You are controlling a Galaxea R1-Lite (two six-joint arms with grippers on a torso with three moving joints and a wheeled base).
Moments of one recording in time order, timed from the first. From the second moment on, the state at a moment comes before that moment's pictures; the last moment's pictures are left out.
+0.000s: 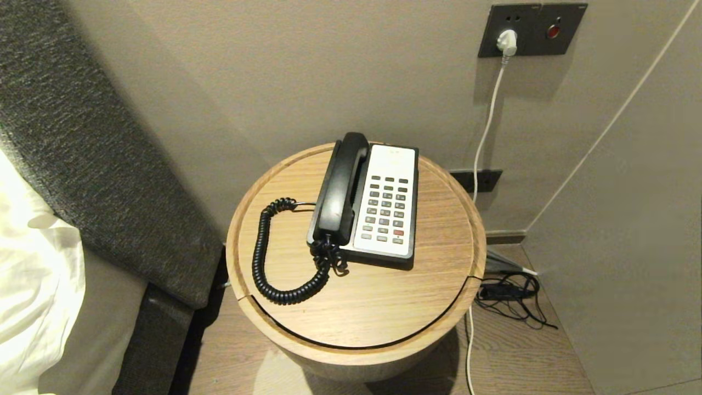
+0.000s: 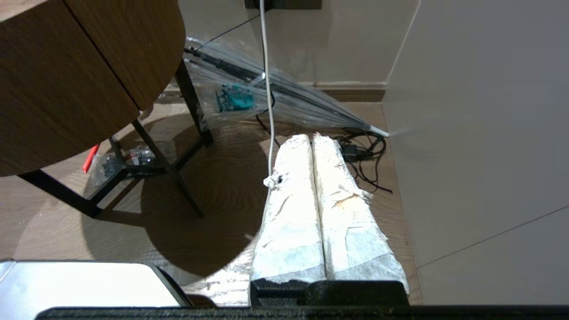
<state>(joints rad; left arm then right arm) 0.00 0.00 0.00 0.00 -0.01 0.07 0.01 0.03 -0.01 0.02 0.00 -0.05</state>
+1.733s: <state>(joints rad) 0.00 0.00 0.00 0.00 -0.01 0.07 0.01 0.03 0.00 0.01 0.00 -0.05</state>
